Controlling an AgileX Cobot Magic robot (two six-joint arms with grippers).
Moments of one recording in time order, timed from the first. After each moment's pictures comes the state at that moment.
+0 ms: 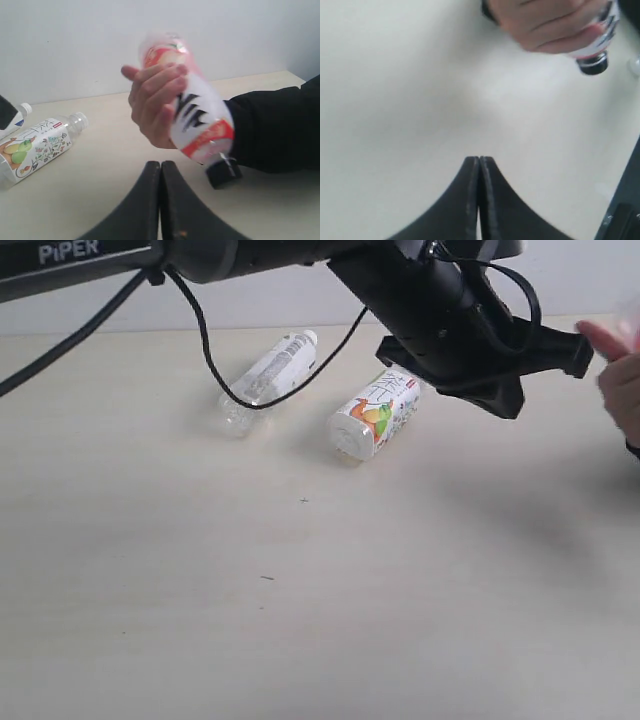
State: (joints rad) left arm -0.88 2.14 -1.92 -0.49 0.86 0.09; right arm 0.13 0.01 0.00 -0.15 0.27 0.26
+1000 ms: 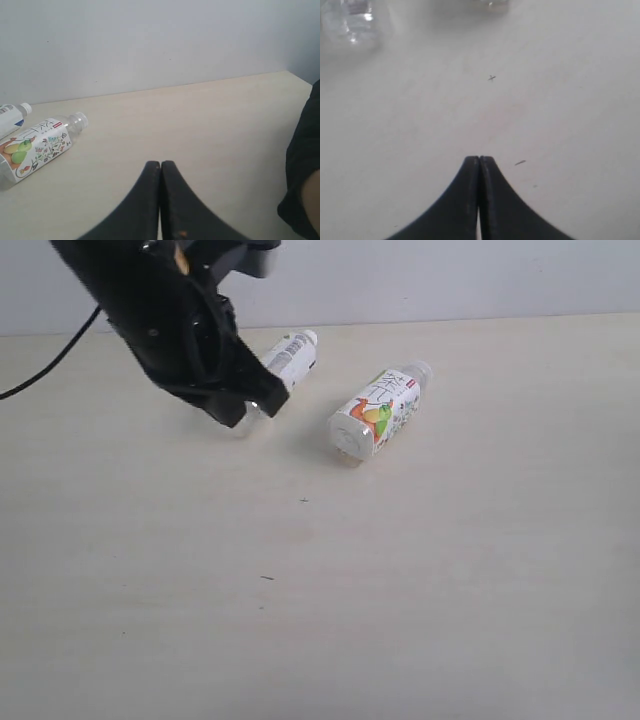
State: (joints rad) left arm -0.66 1.71 -1.38 -0.06 0.98 0.08; right arm 0.13 0.01 0.00 -0.15 0.27 0.26
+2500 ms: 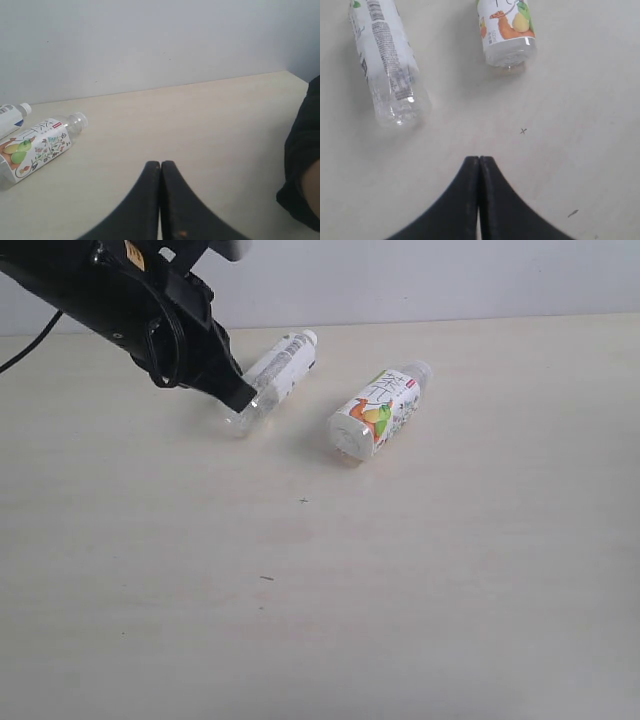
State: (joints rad) left arm -0.60 1.63 -1.23 -0.12 0.66 0.40; right arm 0.13 0.01 0.00 -0.15 0.27 0.26
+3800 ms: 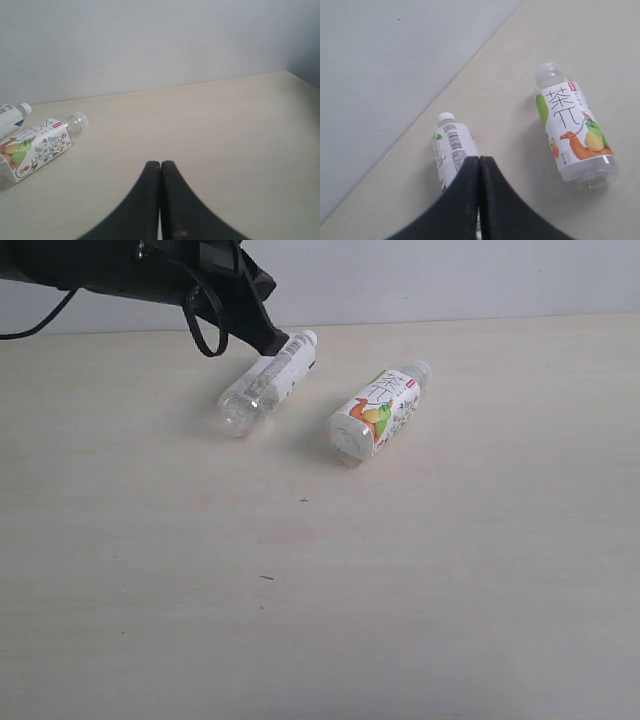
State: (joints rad) left arm -0.59 1.72 -1.23 -0.14 0.16 0.59; right arm 0.13 0.01 0.00 -0.15 0.27 0.26
